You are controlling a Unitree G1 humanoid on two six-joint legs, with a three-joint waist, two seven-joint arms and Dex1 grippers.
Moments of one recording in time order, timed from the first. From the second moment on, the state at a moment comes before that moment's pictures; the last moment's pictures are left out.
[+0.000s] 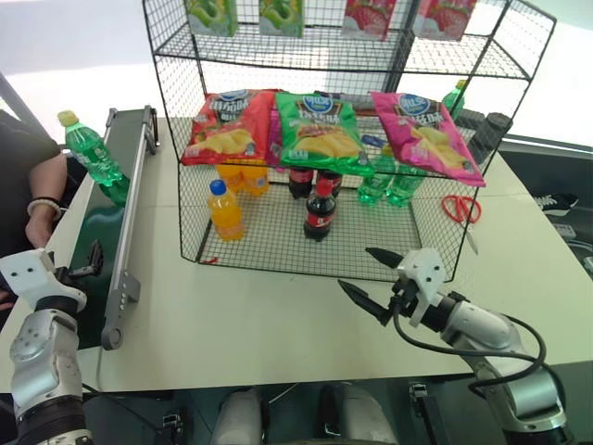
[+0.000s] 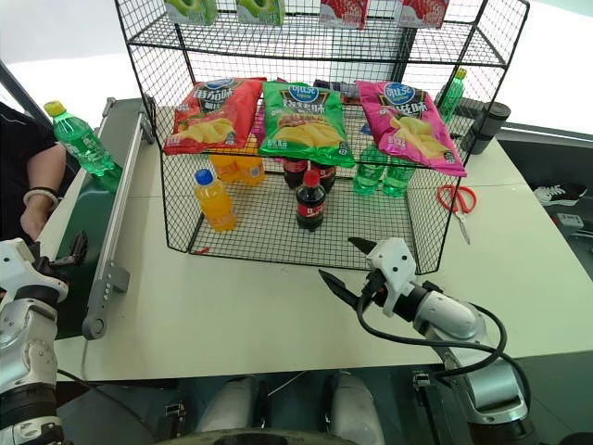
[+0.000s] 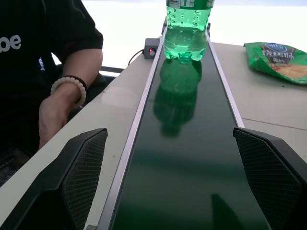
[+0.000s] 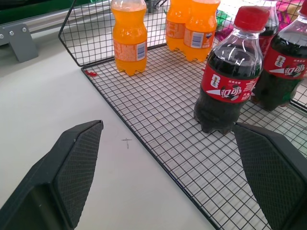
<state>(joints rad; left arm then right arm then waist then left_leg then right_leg) -0.06 0.47 0.58 0.25 -0.43 0.05 -0.26 0.09 -0.51 0.01 -0.49 0.34 0.34 0.64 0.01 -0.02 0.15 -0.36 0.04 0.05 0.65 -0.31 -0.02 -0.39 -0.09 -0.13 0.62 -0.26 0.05</state>
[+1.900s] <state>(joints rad) -0.08 0.47 0.58 0.27 -0.44 -0.01 -0.27 0.11 -0.54 0.10 -0.60 0.43 0.42 0.71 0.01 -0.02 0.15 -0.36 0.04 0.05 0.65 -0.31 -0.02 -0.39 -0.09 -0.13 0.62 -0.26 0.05</state>
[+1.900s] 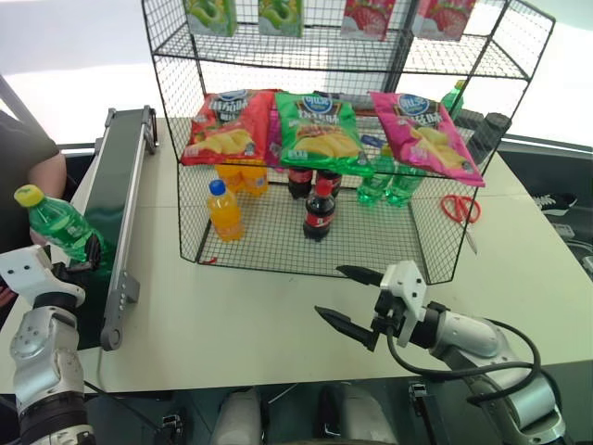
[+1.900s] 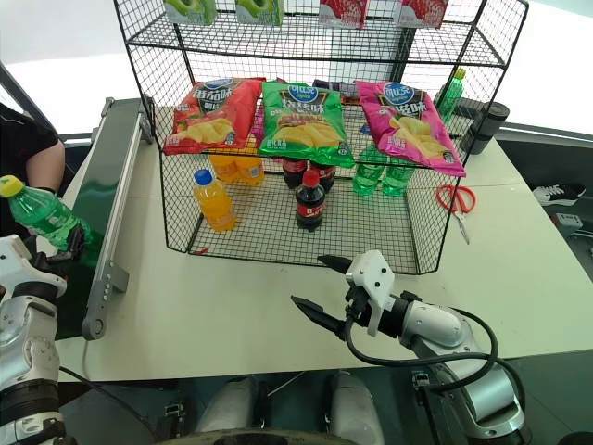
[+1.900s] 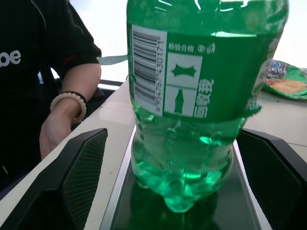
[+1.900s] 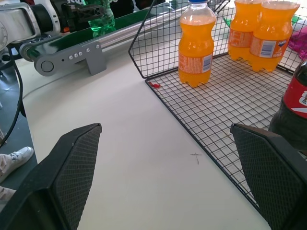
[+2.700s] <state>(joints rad) -0.08 0.61 0.35 -0.15 -0.49 0.15 -0.60 0.10 -0.54 0.10 -0.54 0.41 0.36 0.75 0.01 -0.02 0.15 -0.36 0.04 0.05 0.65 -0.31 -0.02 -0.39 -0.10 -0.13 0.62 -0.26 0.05</state>
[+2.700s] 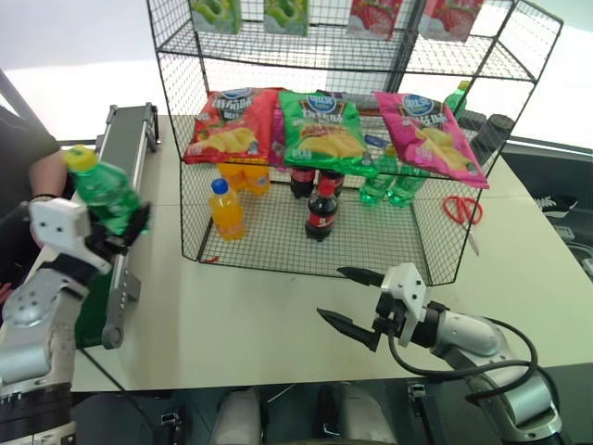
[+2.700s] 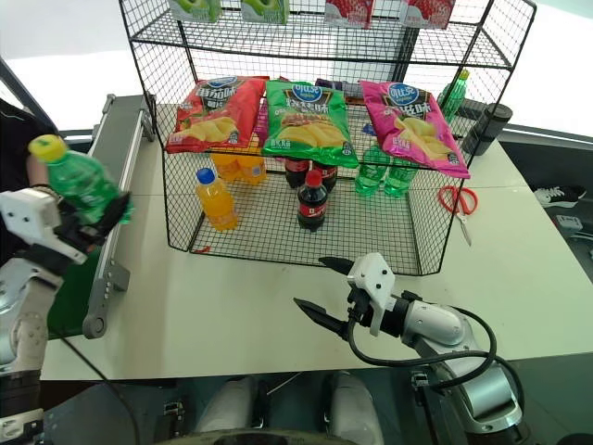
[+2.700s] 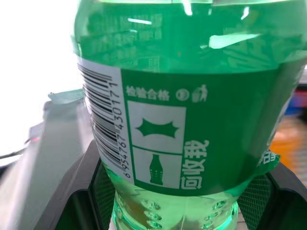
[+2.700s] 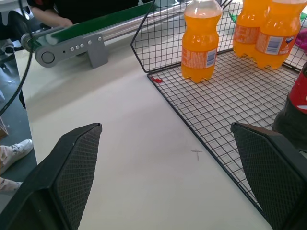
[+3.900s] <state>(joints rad) -0.34 0.40 -0.25 -0.10 -0.34 0.08 -1.08 -0.11 -0.44 0.15 -0.65 0.53 0.57 0.57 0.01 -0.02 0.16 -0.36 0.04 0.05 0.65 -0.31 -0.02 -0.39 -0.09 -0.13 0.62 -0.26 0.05</state>
